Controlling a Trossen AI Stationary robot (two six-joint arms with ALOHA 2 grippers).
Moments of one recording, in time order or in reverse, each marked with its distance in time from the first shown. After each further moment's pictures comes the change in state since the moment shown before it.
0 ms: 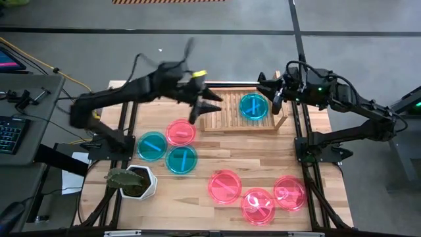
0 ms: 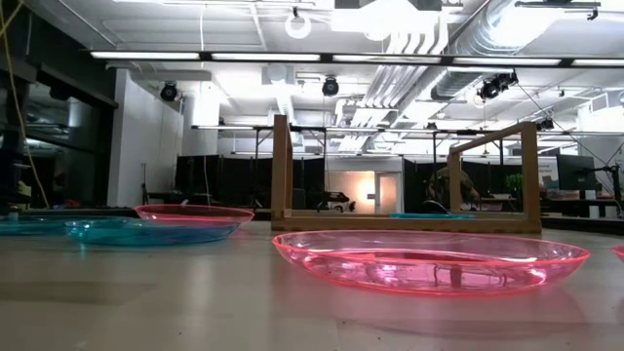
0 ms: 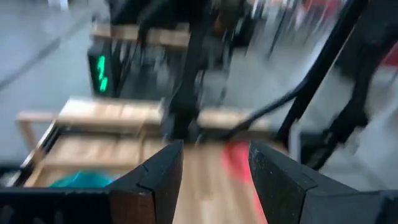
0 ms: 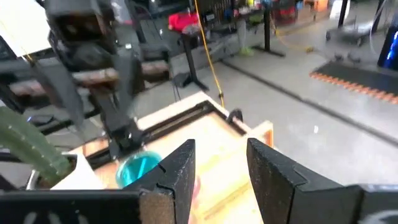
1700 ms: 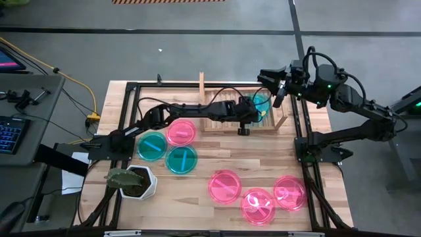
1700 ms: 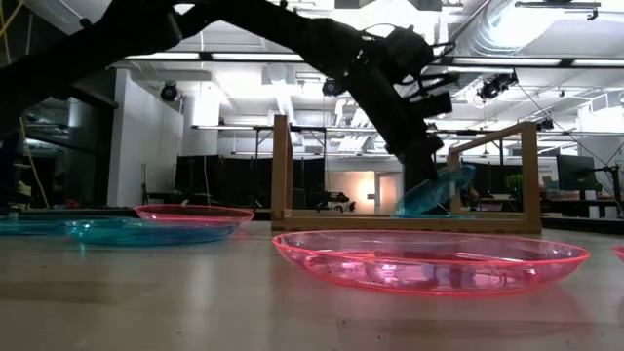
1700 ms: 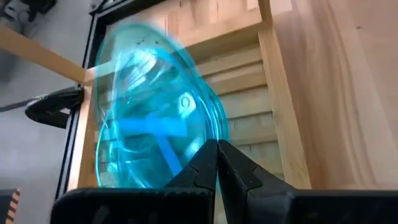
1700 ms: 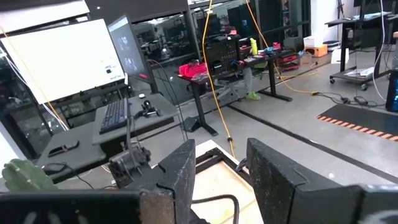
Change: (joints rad) left arm -0.067 1.015 0.643 -0.150 -0.581 0.517; right arm -0.004 -0.002 0.000 0.229 0.023 -0.046
